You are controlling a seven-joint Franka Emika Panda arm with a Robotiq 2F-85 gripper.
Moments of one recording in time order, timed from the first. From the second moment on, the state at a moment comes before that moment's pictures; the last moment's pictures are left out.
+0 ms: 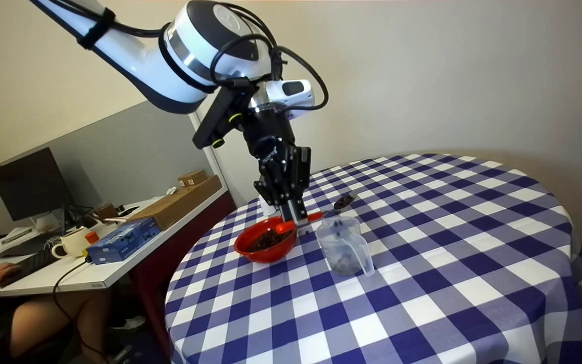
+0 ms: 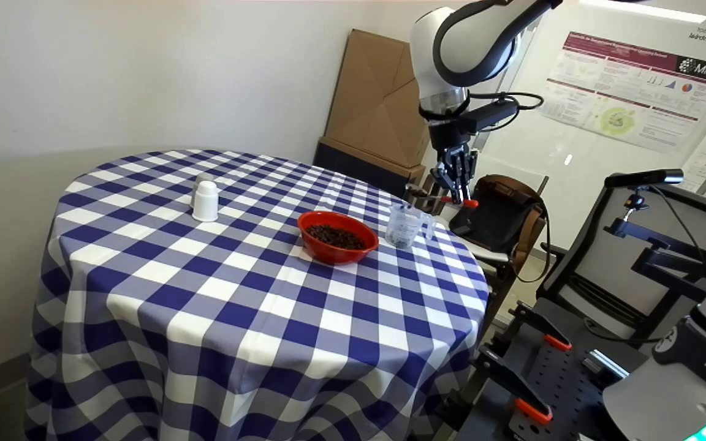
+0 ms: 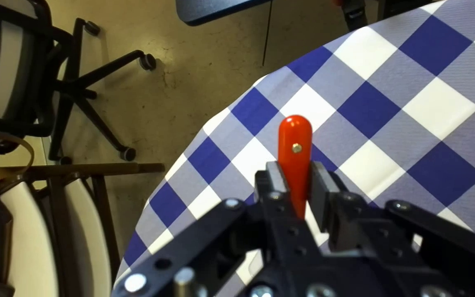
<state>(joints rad) -0.05 0.19 -0.14 -2.24 -0.43 1.99 0.29</state>
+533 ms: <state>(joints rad) -0.01 0.19 -0.13 -2.27 -0.62 1.98 0.41</state>
